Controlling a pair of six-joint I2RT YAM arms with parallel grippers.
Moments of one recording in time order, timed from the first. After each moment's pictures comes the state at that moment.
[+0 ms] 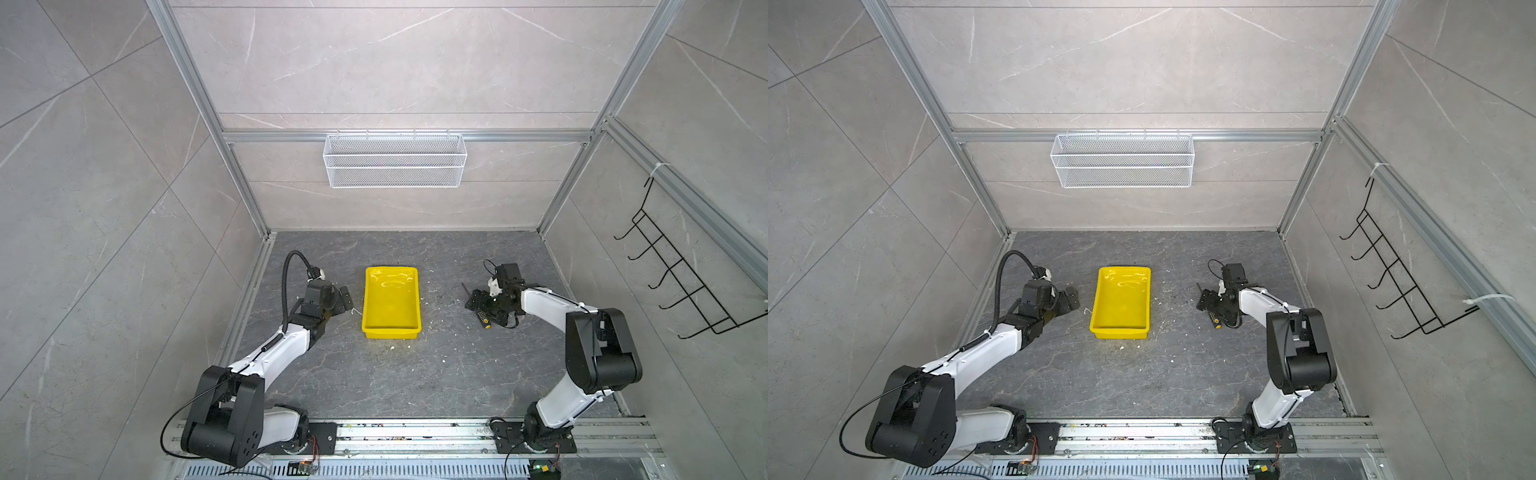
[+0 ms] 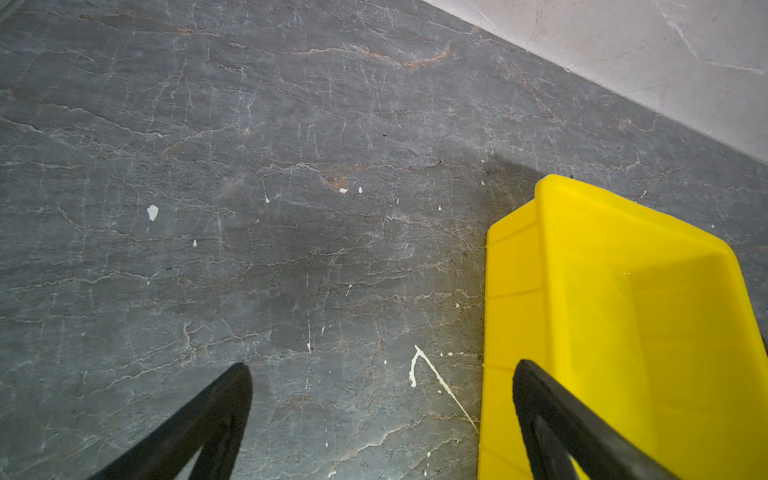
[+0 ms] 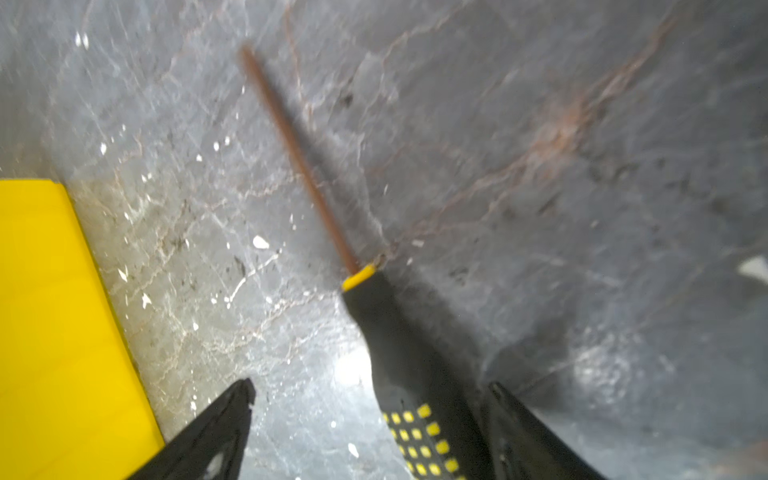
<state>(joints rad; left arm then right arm) -0.28 1.30 0.66 -0.05 -0.14 -0.48 0.11 1.68 0.95 -0.46 -0.25 0.47</state>
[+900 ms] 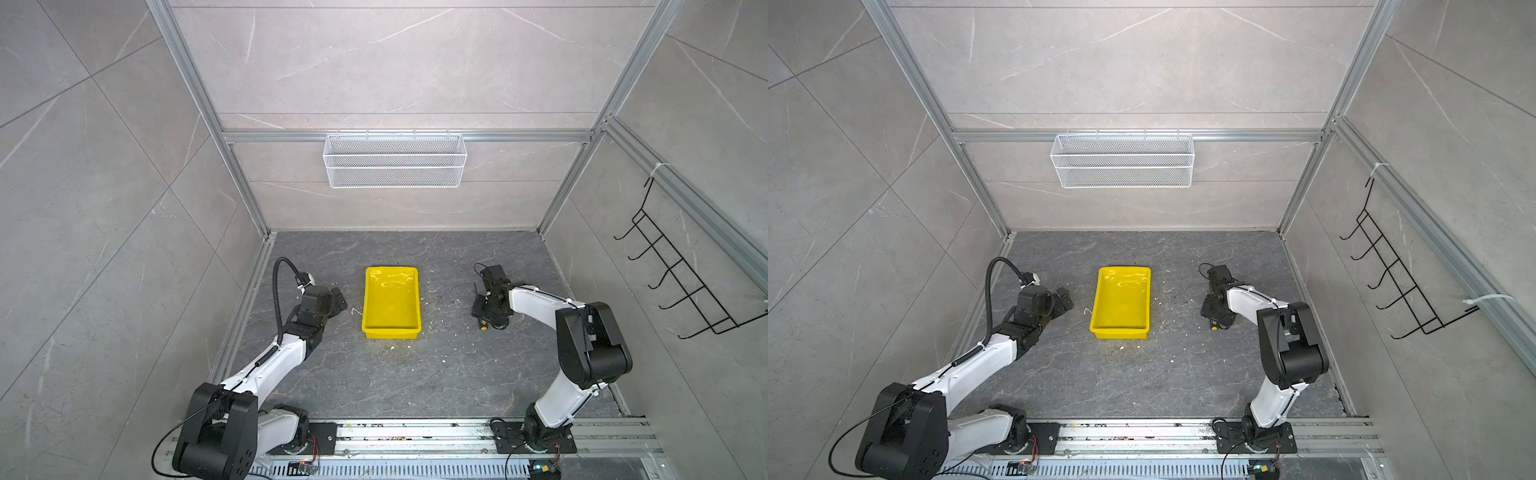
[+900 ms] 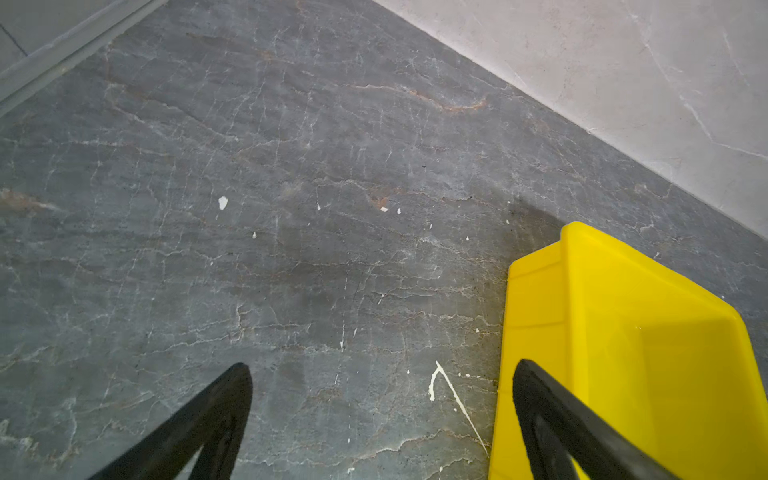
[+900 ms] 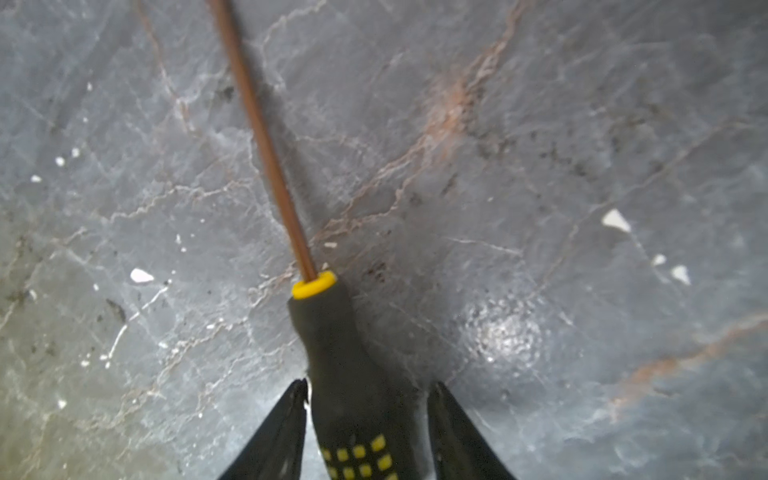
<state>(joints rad) -0.28 1.21 0.58 -0.02 -0.27 -0.61 0.20 1.74 1.00 -0.54 0.04 0.59</state>
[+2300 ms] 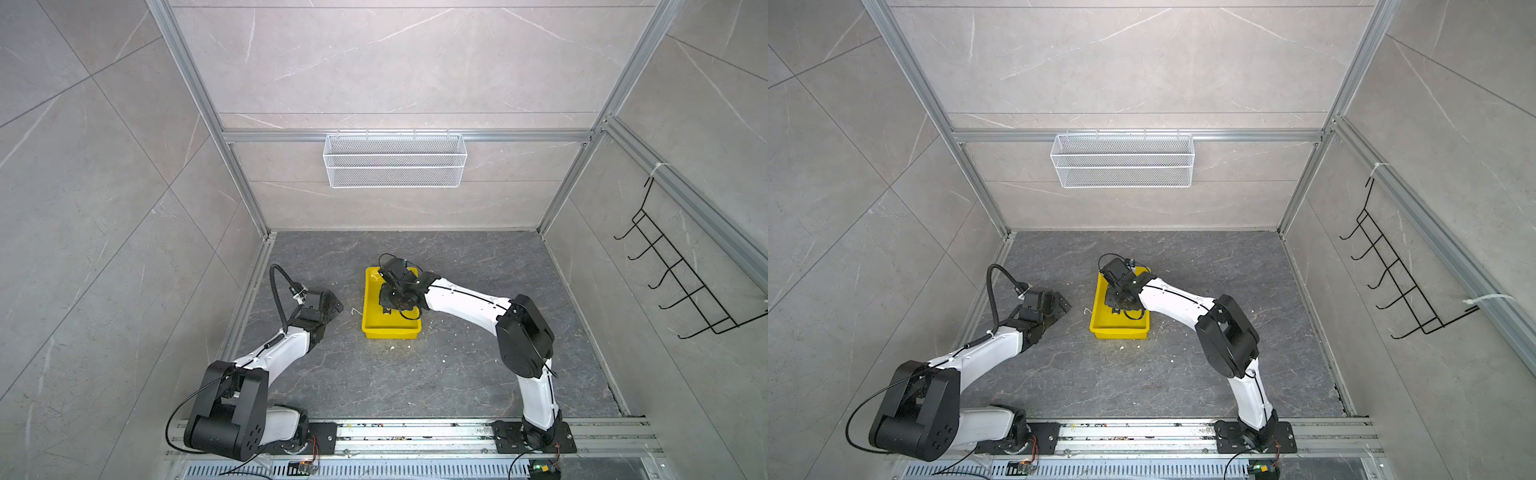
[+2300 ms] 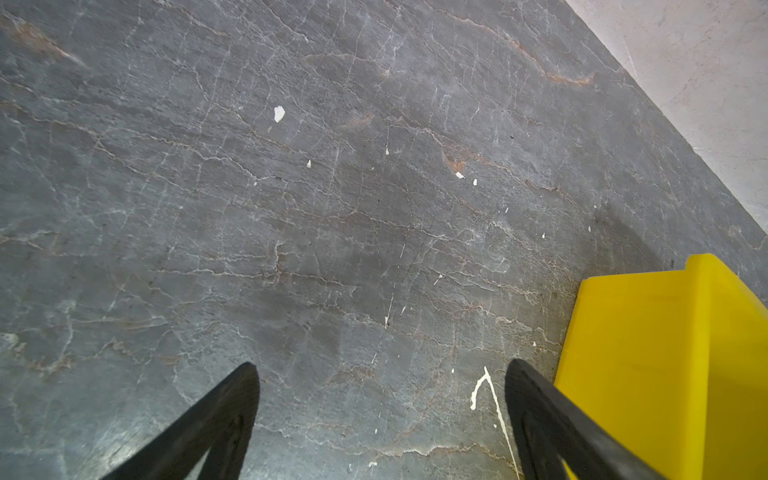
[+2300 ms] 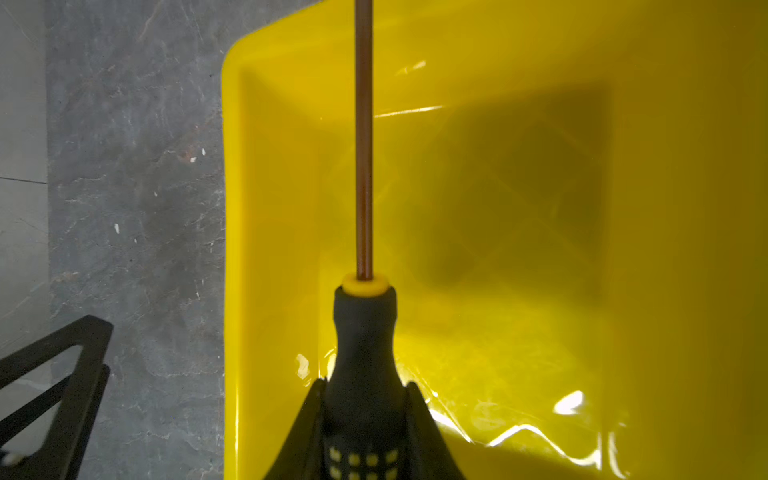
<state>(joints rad) -0.25 1.33 0.61 -0.10 -0.28 -0.82 0.83 2.07 1.64 -0.55 0.07 0.88</state>
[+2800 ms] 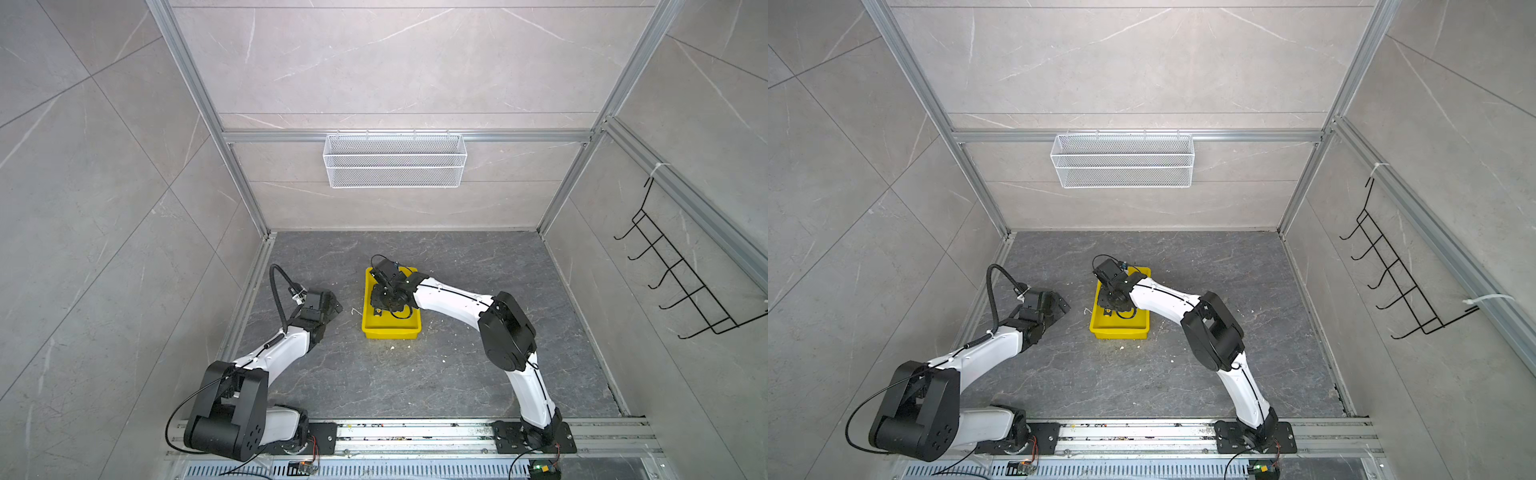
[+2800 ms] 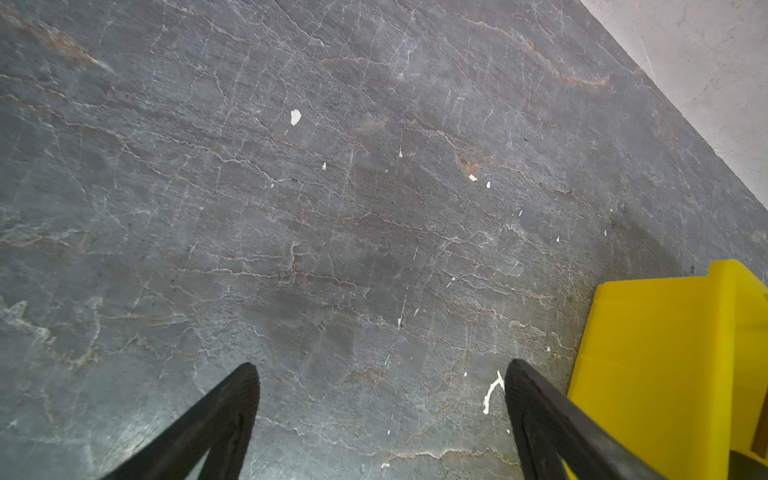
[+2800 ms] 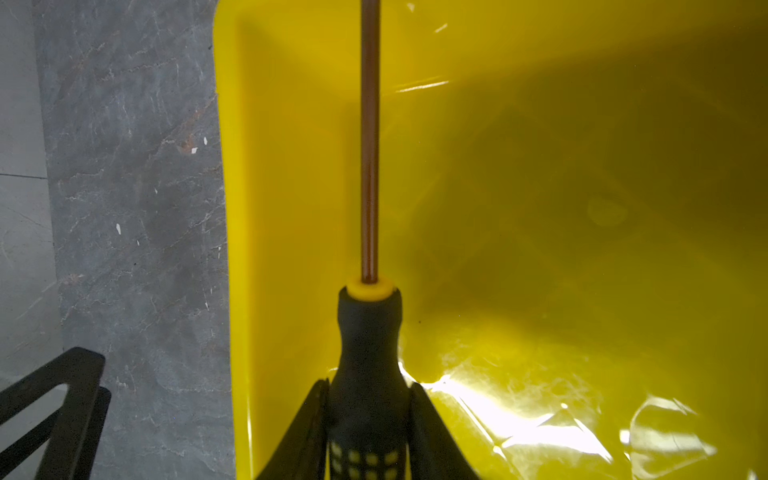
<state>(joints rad) -0.25 1.33 0.61 -0.12 -0.31 -0.82 0.83 2.18 1.76 -0.57 0.02 0.89</state>
